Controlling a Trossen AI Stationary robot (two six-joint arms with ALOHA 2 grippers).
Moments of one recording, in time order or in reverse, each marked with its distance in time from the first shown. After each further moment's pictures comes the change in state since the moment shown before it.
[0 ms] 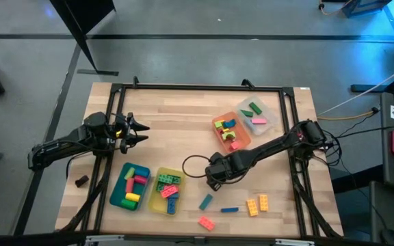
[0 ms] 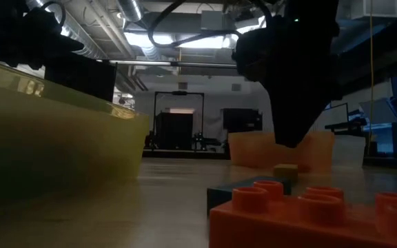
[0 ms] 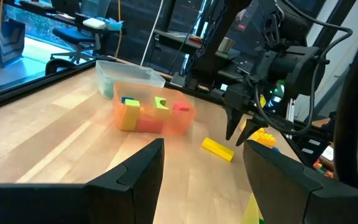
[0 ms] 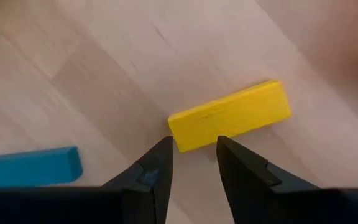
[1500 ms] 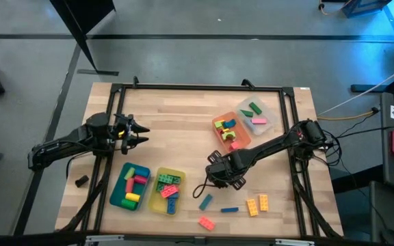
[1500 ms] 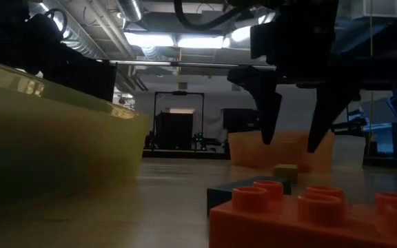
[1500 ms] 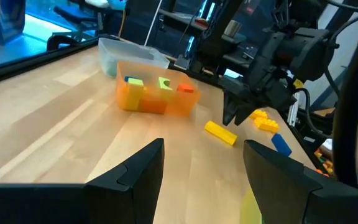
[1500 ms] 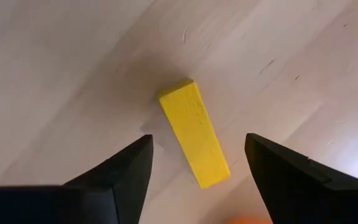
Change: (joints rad) left arm 0.000 0.000 -0.001 -0.074 0.000 -0.010; right arm -0.007 -0.002 -0.012 -0.015 0.021 -1.580
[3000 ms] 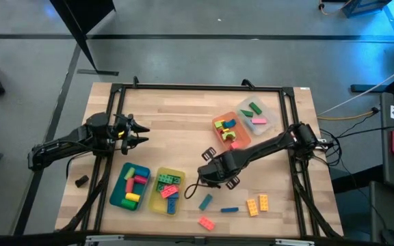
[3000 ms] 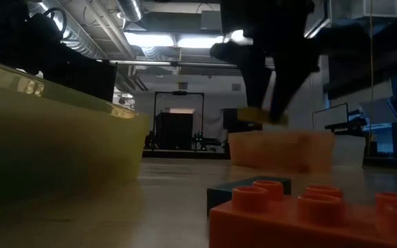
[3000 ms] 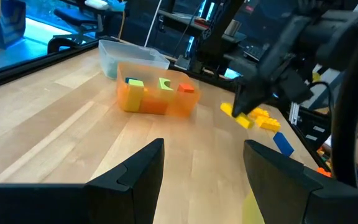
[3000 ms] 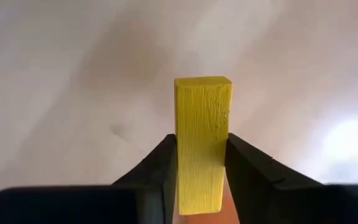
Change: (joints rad) left arm 0.000 0.000 0.000 -0.001 0.000 0.018; right arm -0.001 0.097 0.261 -0.209 0.095 0.053
